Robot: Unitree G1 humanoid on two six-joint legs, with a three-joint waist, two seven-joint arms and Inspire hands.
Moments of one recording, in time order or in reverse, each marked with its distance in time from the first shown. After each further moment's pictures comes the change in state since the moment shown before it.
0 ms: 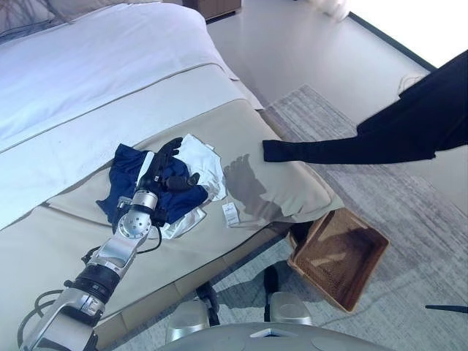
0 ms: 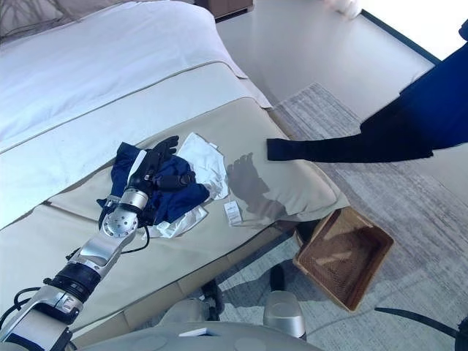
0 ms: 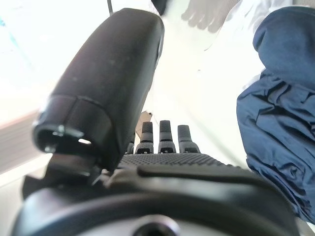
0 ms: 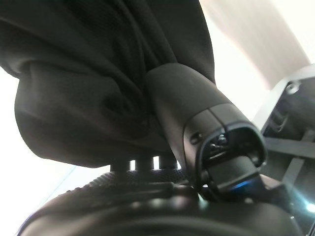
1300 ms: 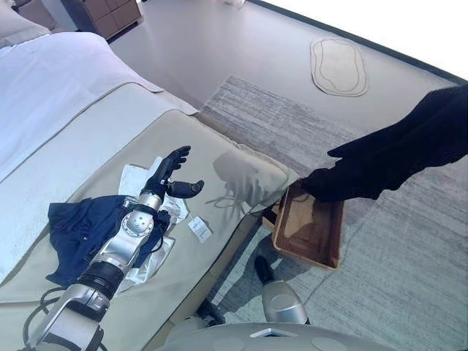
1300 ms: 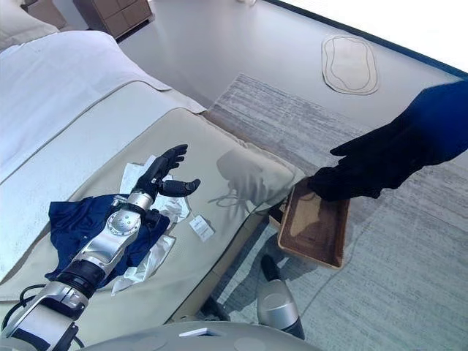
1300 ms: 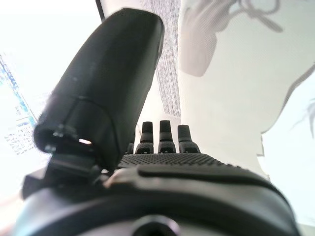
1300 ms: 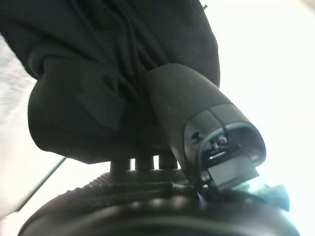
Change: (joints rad) left arm -0.031 -0.025 -0.007 0.060 0.022 0.024 -0.099; right arm 0.979 0.178 -0.691 -0.344 -0.038 0.006 0.320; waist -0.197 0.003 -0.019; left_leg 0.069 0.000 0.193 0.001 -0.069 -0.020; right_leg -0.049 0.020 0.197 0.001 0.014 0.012
